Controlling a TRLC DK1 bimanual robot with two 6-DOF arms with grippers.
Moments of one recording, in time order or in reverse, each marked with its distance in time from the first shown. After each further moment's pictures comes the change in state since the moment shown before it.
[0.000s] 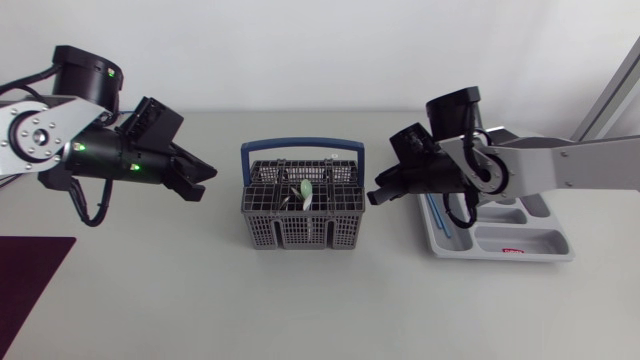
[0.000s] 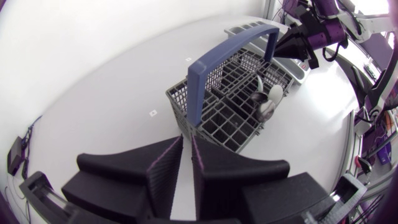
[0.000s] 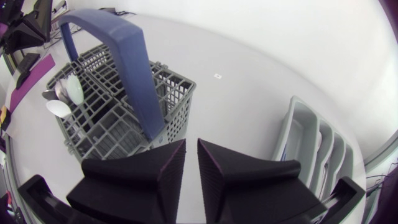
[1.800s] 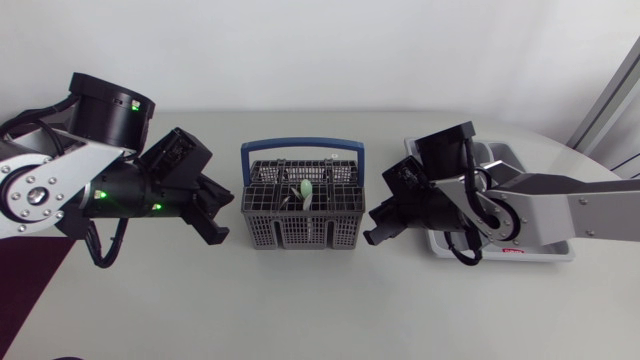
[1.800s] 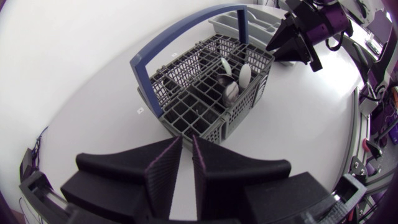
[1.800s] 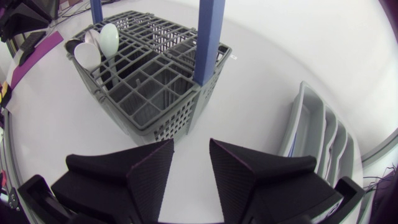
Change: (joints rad) left arm -0.222 -0.128 -0.151 0.059 -0.216 -0.052; right arm 0.117 -0.099 -0.172 0.008 0.103 0.011
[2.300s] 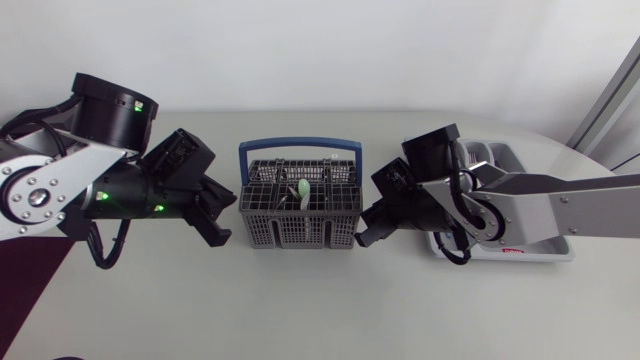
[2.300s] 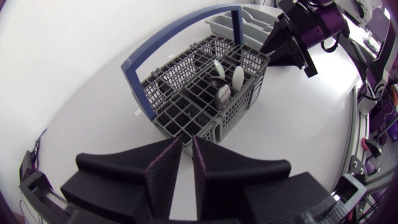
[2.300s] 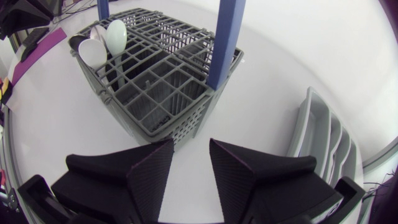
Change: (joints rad) left arm -0.019 0.000 0.000 0.000 0.000 0.000; right arm 0.036 0.036 0.021 0.014 0.012 0.000
